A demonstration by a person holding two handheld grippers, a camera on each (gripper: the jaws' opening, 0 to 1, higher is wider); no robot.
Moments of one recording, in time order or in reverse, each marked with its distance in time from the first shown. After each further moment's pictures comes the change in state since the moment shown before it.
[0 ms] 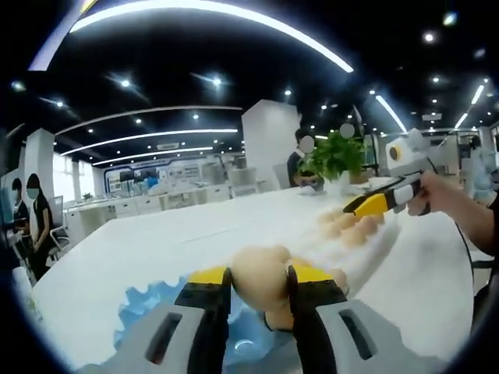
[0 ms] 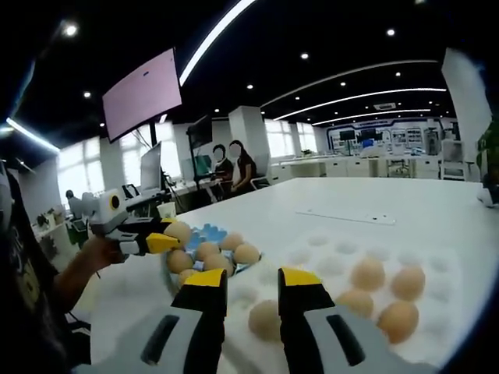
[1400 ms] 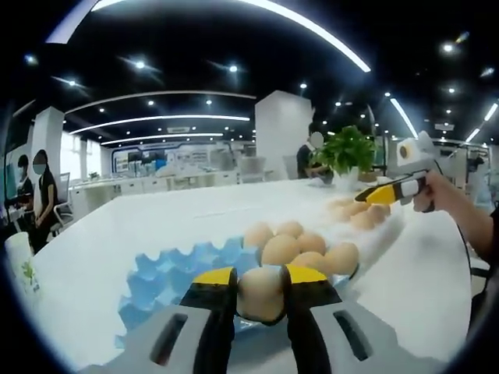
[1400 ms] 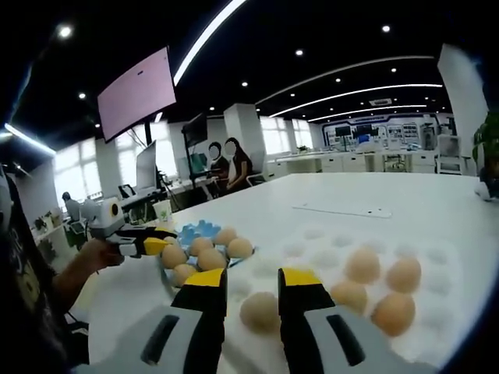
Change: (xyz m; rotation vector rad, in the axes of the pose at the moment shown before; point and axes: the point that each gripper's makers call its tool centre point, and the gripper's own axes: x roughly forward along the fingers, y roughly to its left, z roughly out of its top) left arm -0.012 0.021 -0.030 -0.085 0.050 0.027; right arm -0.004 -0.012 -0.006 0.021 0.008 -0.028
